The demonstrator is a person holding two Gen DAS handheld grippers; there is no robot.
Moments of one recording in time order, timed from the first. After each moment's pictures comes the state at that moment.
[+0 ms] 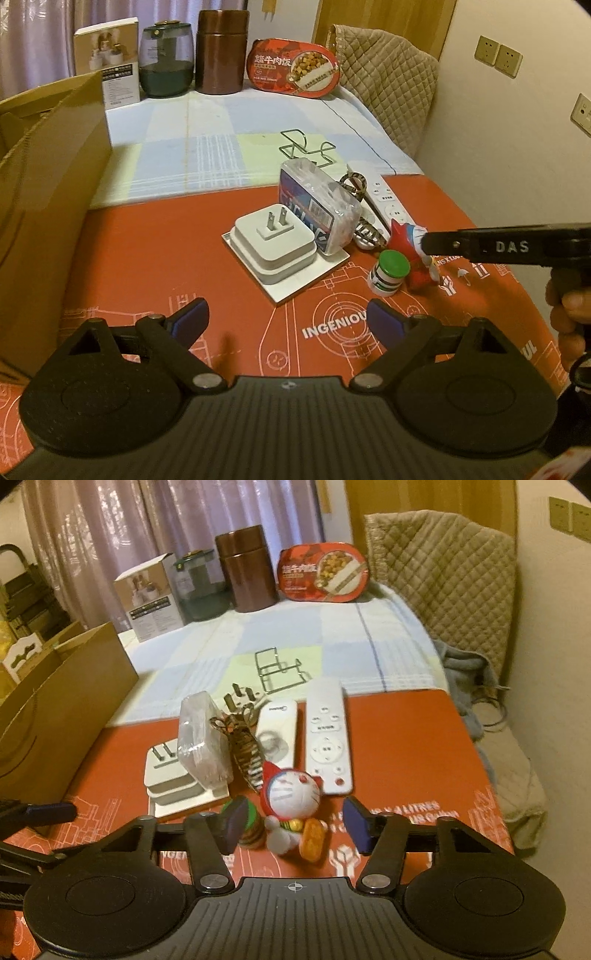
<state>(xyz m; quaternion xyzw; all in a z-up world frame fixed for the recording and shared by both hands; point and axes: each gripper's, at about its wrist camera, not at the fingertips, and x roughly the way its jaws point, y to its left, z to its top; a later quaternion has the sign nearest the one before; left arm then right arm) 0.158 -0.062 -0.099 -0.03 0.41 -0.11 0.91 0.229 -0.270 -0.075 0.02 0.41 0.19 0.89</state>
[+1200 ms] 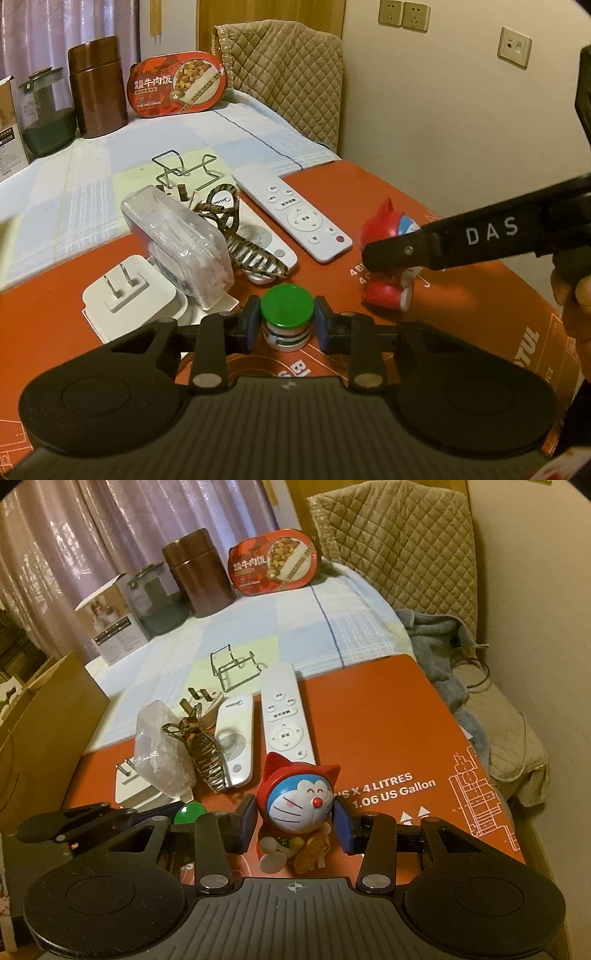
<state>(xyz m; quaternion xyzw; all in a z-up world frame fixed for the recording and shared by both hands) 0.202 -0.147 -0.135 0.06 0.36 -0.22 0.90 0.232 -0.304 -0.086 0.10 0.43 0.14 0.89</state>
